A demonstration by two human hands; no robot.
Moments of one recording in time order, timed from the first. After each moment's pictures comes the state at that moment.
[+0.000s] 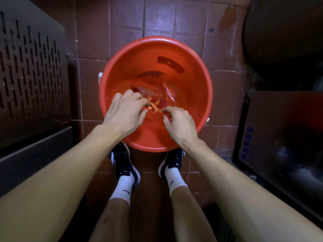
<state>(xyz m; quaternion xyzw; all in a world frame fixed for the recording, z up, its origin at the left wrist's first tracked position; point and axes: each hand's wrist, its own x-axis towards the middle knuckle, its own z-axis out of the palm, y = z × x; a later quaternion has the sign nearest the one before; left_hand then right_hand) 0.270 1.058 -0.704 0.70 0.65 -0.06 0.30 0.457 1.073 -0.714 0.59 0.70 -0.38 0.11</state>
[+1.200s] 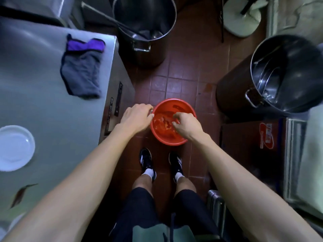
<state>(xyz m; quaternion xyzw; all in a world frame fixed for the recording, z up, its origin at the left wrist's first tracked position) 0.179 1.018 -0.265 0.60 0.74 -0.06 0.30 0.379 1.065 -0.276 0.56 0.75 -0.34 0.11</state>
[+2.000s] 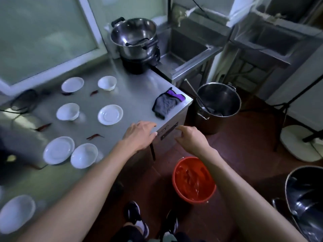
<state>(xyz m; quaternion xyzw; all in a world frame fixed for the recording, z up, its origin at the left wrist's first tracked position) 0.188 0.857 -0.073 0.38 0.91 0.05 0.14 0.315 1.034 -0.081 0.20 0.95 -0.25 0.03</state>
